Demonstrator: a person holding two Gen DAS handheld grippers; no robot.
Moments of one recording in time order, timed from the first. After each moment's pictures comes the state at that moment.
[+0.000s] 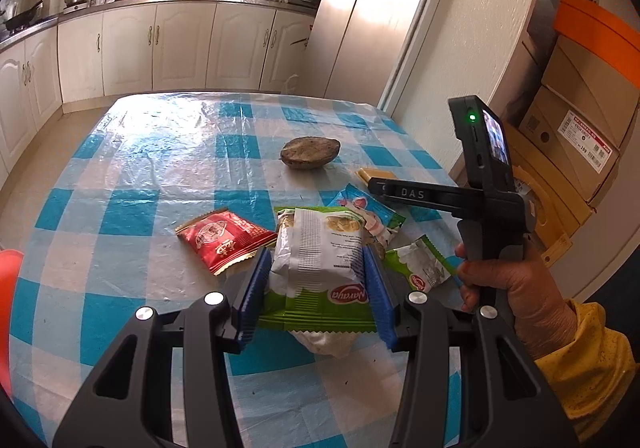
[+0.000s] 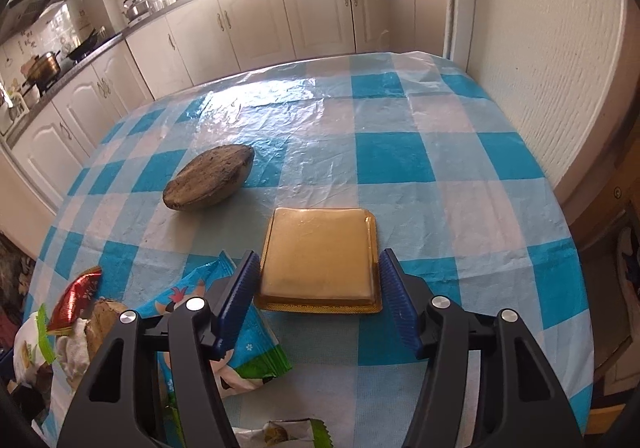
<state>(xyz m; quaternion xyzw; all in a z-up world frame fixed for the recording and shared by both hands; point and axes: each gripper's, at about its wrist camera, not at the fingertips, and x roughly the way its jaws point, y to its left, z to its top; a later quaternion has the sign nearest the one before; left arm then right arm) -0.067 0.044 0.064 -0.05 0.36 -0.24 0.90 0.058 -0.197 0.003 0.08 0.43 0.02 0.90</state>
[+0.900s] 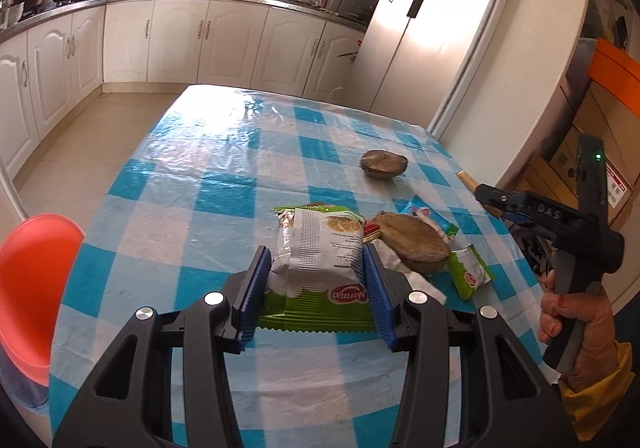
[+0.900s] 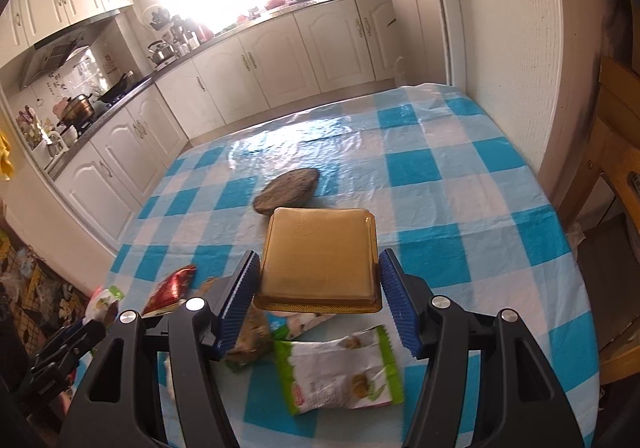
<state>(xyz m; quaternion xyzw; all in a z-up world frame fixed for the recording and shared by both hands) -0.075 0.124 0.059 -0.09 0.36 -0.17 0.91 -0.010 -0.183 0.054 0.14 0.37 0.06 0.91</state>
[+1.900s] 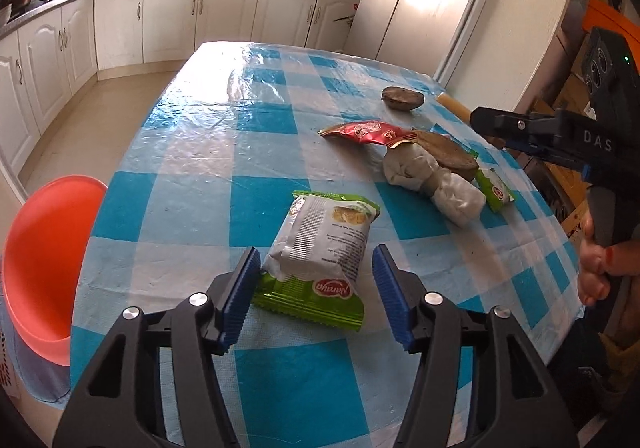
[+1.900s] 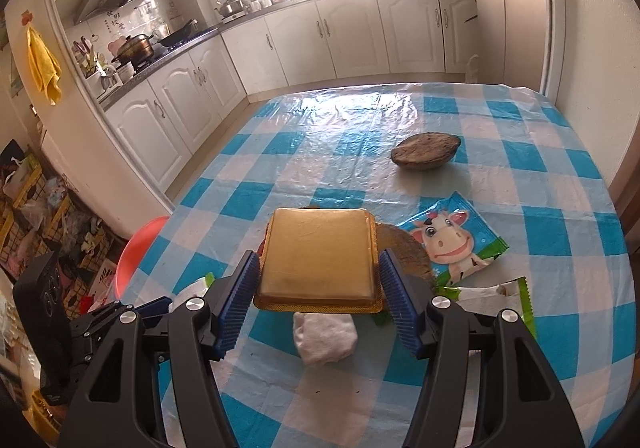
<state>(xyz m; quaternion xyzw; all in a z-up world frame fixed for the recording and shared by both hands) -0.105 0.159 0.019 -0.05 0.41 -0.19 0.89 -0.042 -0.072 0.060 0.07 0.40 0.16 0.90</state>
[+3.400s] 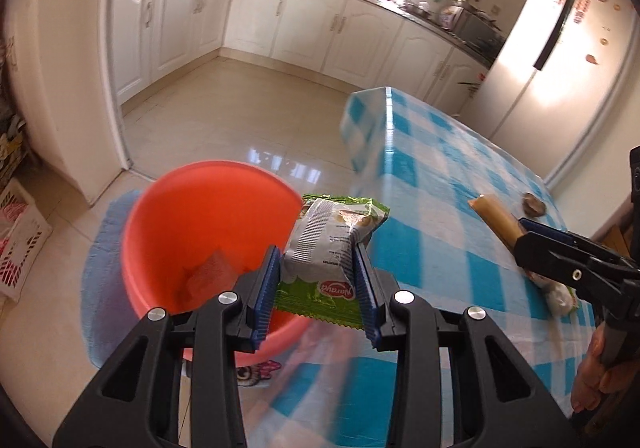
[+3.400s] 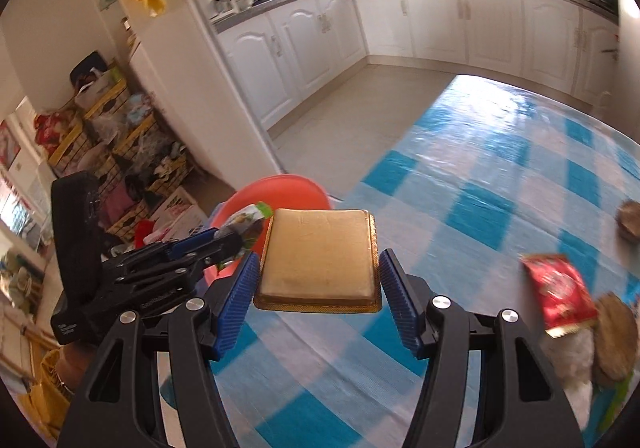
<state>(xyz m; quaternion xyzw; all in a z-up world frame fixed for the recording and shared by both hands) -0.099 0.329 0.027 -0.17 0.39 0.02 0.91 -0.023 0.126 0.056 -0.01 0.42 0.36 0.83</state>
